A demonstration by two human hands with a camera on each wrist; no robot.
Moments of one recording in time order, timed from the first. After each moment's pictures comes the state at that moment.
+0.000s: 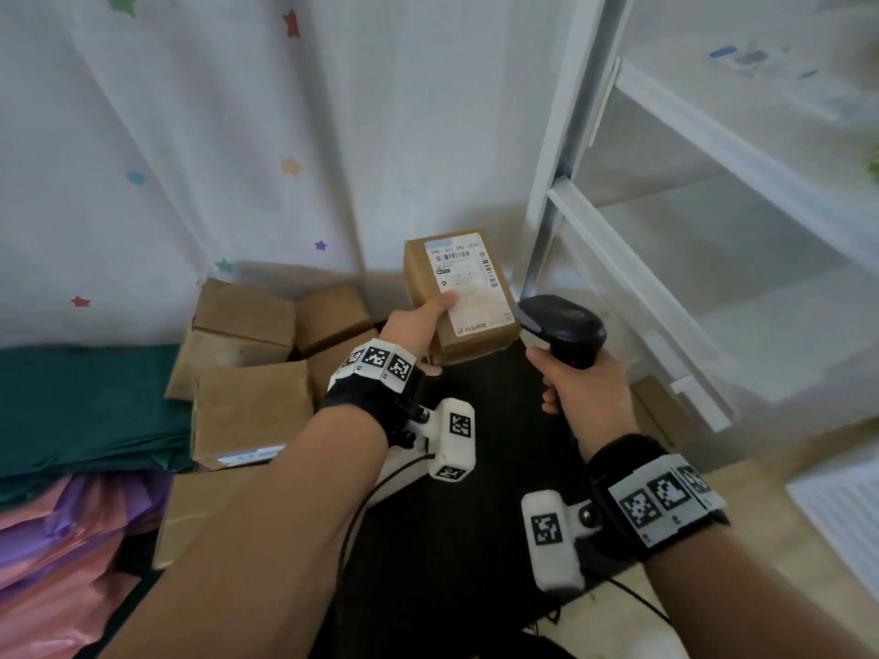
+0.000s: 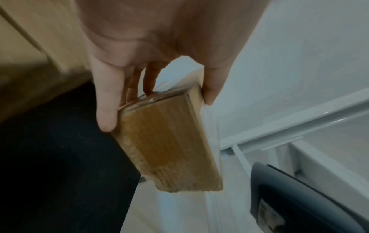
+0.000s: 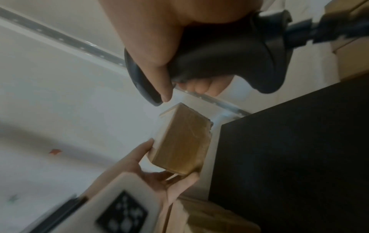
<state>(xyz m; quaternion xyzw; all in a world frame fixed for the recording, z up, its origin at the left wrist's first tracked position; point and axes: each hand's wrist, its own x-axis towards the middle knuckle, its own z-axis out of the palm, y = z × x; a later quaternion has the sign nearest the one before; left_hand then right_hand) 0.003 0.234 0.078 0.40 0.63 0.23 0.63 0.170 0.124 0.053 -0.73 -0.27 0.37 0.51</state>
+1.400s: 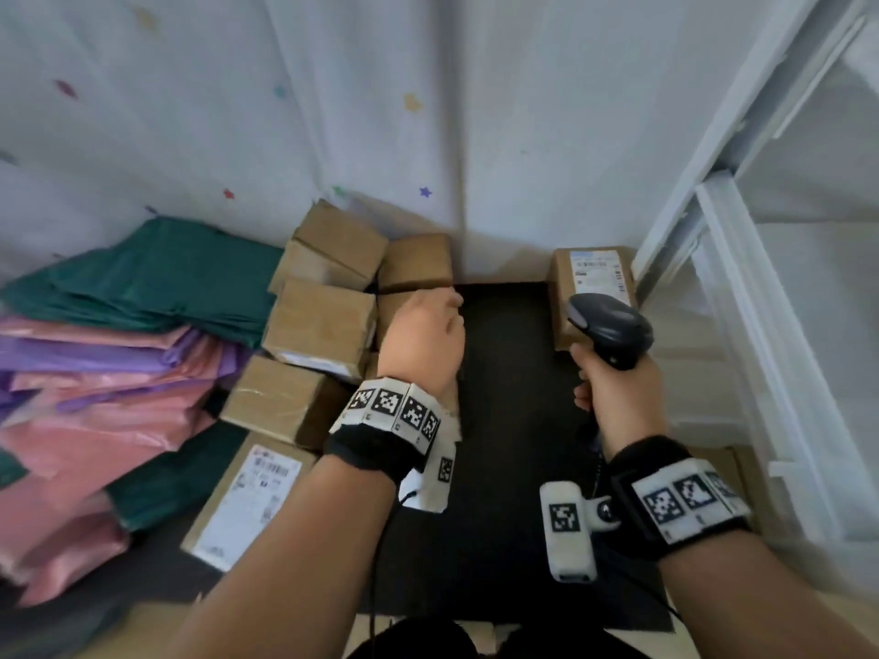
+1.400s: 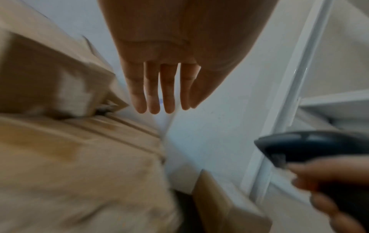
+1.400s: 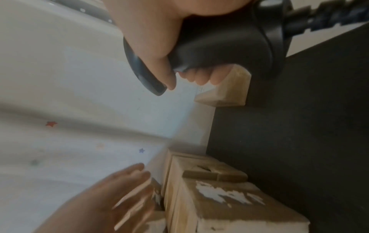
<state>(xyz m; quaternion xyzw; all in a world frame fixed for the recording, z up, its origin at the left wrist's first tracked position) -0.020 0.167 0.066 0.62 0.71 0.27 0.17 0.183 0.168 0.015 -0.70 -0.34 0.45 0.44</state>
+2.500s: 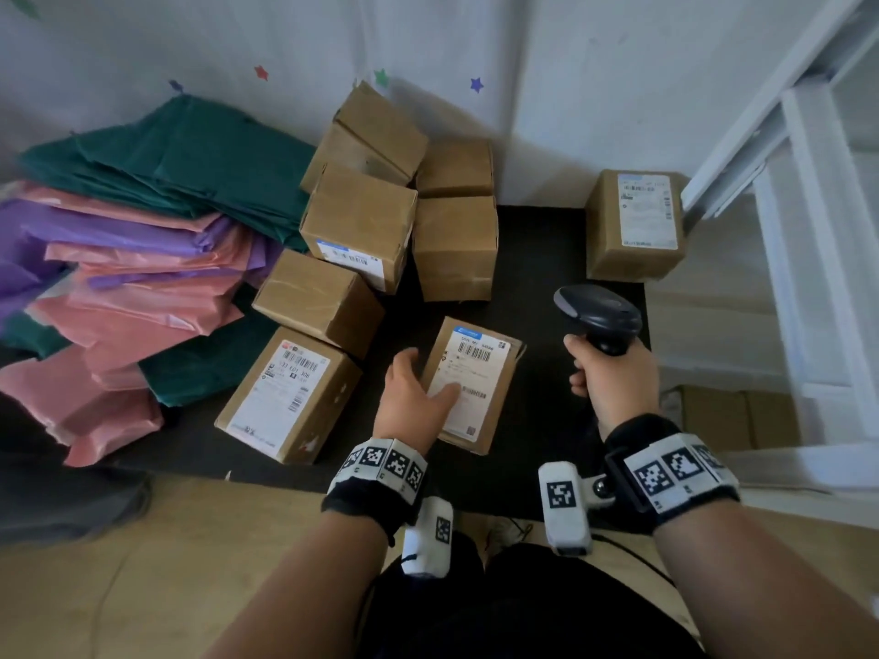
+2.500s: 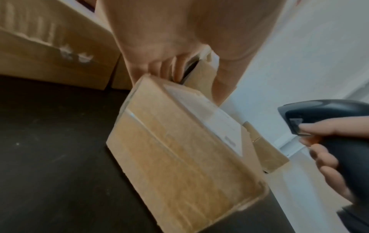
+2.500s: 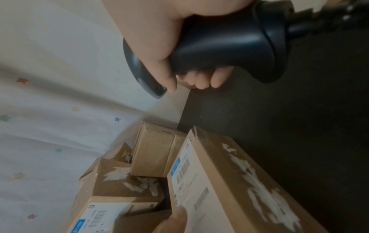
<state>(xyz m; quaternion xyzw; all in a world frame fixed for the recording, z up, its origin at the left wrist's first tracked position) -0.041 0.023 -0.036 0.33 0.82 0.22 0.41 0.163 0.099 -0.021 -0.72 -0.39 0.46 0.35</state>
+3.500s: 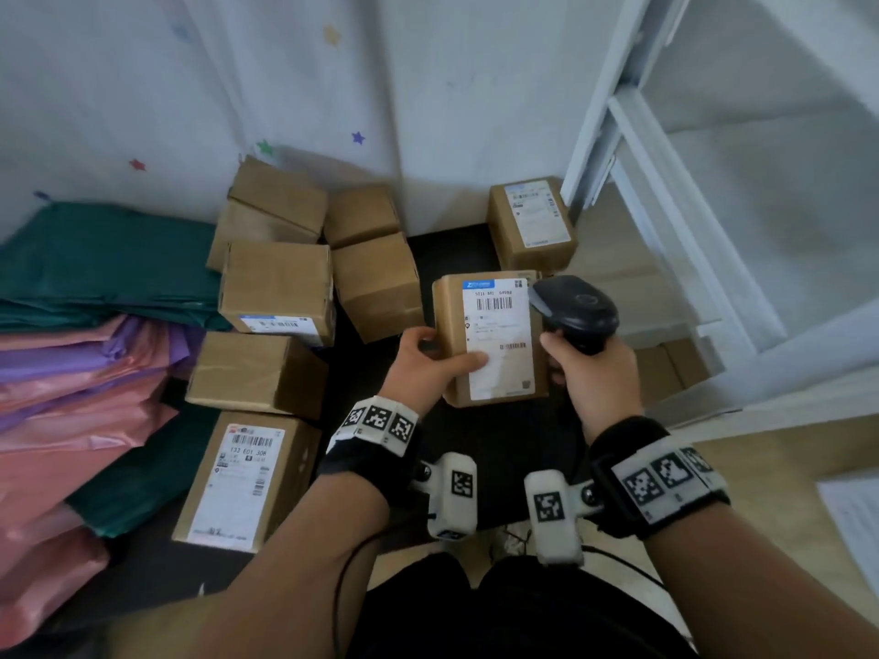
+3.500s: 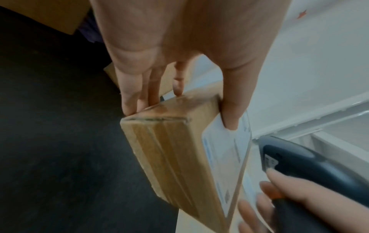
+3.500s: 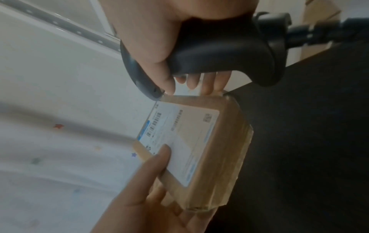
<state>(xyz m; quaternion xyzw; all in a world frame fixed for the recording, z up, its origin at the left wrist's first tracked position) -0.012 0.088 0.009 0.37 0.66 0.28 0.60 0.182 0.070 0.017 -0.72 -0.36 0.41 0.43</state>
